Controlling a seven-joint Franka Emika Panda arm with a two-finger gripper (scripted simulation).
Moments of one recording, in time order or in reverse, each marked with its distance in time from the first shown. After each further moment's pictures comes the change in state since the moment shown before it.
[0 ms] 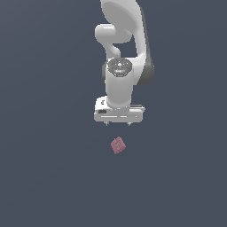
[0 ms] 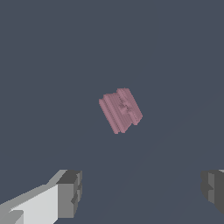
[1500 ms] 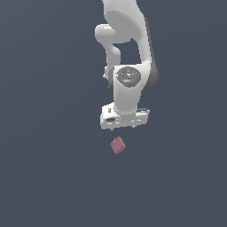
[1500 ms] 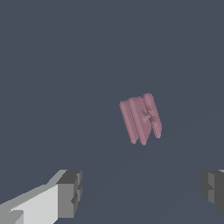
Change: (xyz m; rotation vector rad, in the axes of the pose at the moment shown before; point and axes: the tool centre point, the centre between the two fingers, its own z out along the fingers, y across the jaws) arm 0.009 -0.023 0.021 -0.006 -0.016 -0.165
